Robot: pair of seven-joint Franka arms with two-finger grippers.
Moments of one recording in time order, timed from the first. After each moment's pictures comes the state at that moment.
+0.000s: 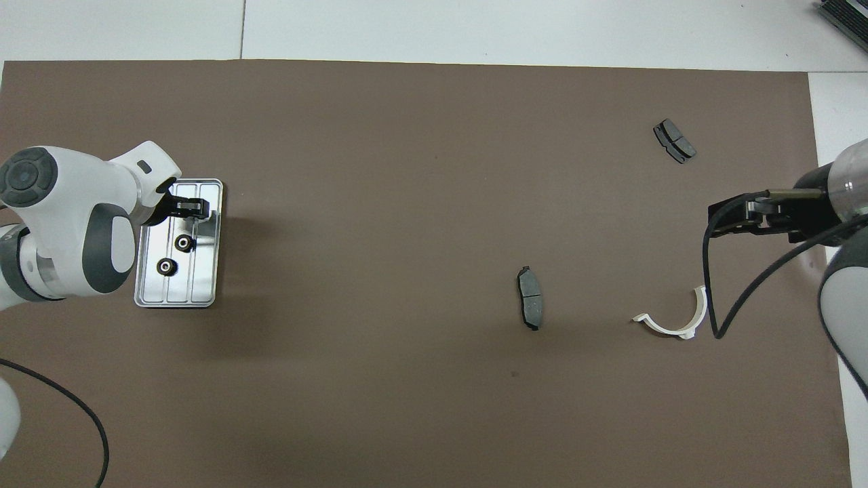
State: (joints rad) left arm 0.01 0.32 -0.03 -2.00 -0.03 2.45 0.11; right arm -0.02 -0.03 0.09 -1.63 -0.04 1.58 0.17
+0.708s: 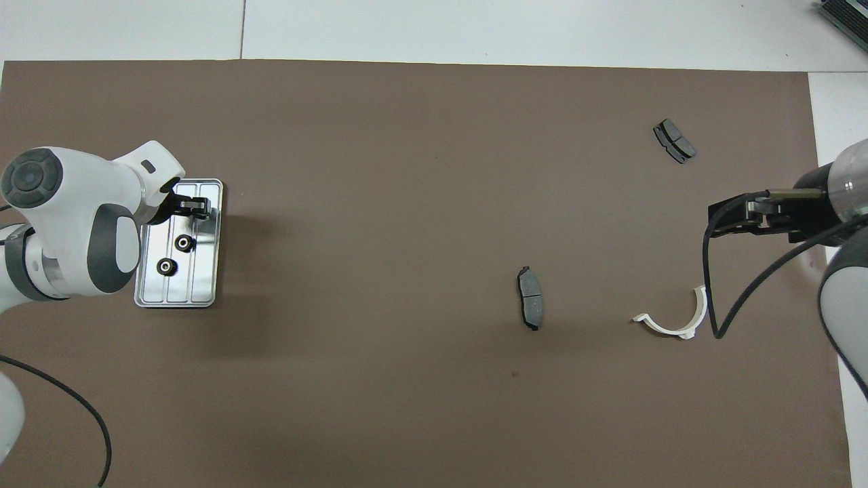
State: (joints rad) left arm 0.01 0.33 -0.04 -2.00 -0.03 2.46 0.11; right arm -0.02 -0.03 0.09 -1.63 -0.04 1.58 0.17
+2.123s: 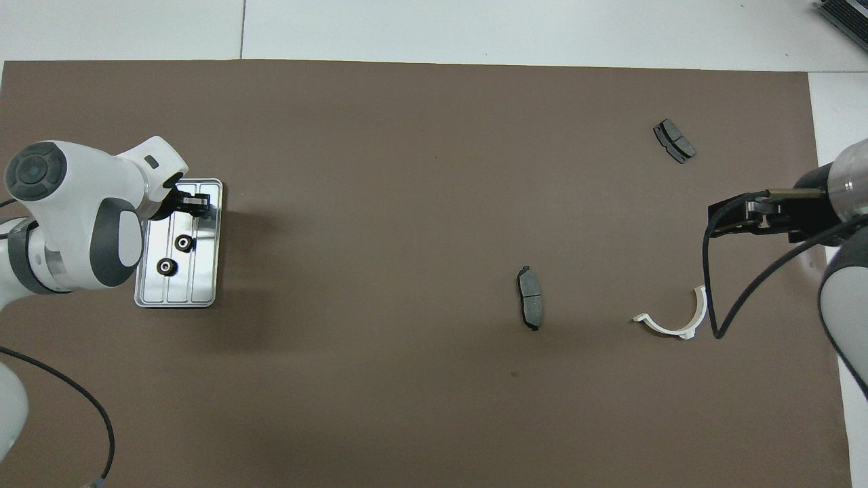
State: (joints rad) left arm 0.01 0.35 -0.04 -1.87 -0.04 2.35 0.11; right arm -0.02 -0.03 0.09 -1.63 -0.04 1.58 0.17
